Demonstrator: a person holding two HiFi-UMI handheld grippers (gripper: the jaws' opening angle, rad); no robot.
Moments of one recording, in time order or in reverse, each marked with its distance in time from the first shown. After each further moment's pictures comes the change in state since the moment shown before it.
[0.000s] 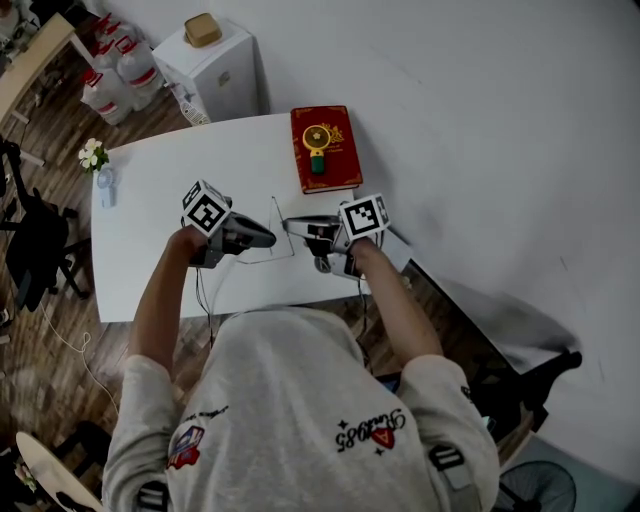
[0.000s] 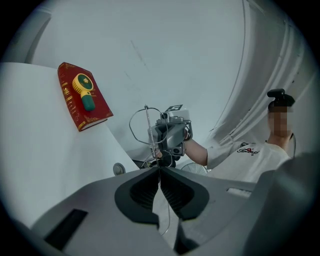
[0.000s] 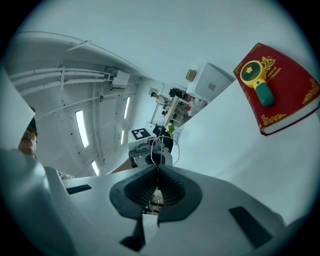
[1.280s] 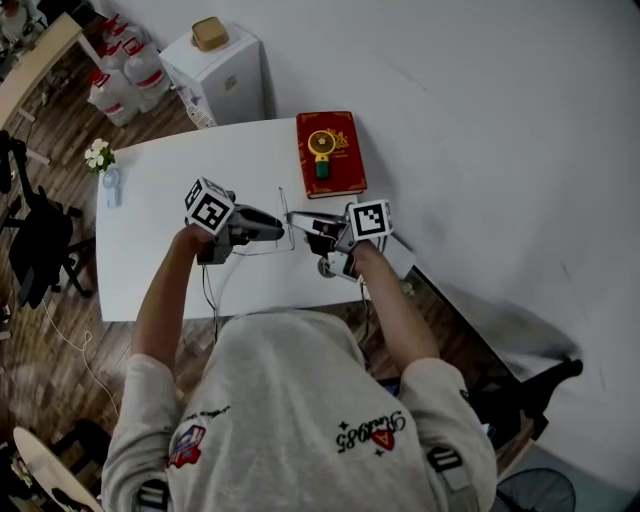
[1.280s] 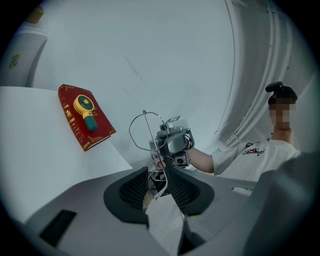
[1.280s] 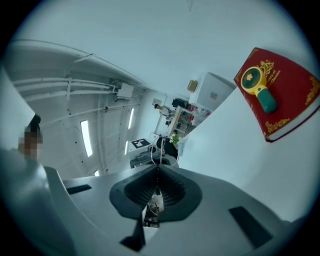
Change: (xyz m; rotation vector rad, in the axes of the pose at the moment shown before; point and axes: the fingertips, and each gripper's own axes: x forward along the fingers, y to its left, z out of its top) left arm -0.007 0.000 0.032 0.083 -0.110 0.070; right arm -0.009 -0.003 0.023 0.005 -0.131 0.006
